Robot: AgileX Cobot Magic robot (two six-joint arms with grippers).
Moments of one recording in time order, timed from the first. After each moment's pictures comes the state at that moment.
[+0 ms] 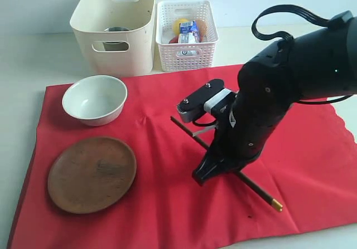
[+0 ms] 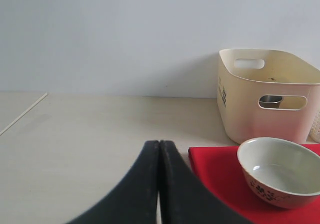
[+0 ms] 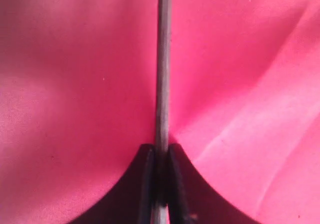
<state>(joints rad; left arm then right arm) 0.04 0.01 0.00 0.04 0.15 -0.03 0.86 1.76 -0.90 -0.04 0.64 0.05</state>
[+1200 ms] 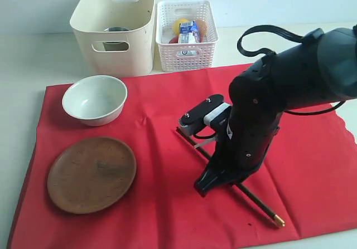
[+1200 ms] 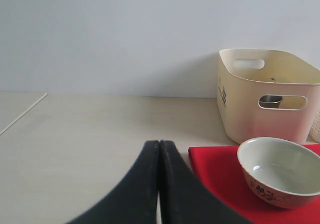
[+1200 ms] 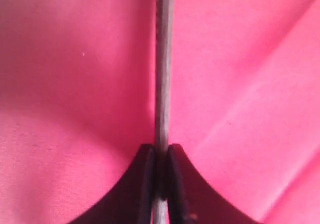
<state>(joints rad) 0.04 0.01 0.00 0.04 0.15 -0.03 0.86 1.83 -0.90 -0.04 0.66 0.08</state>
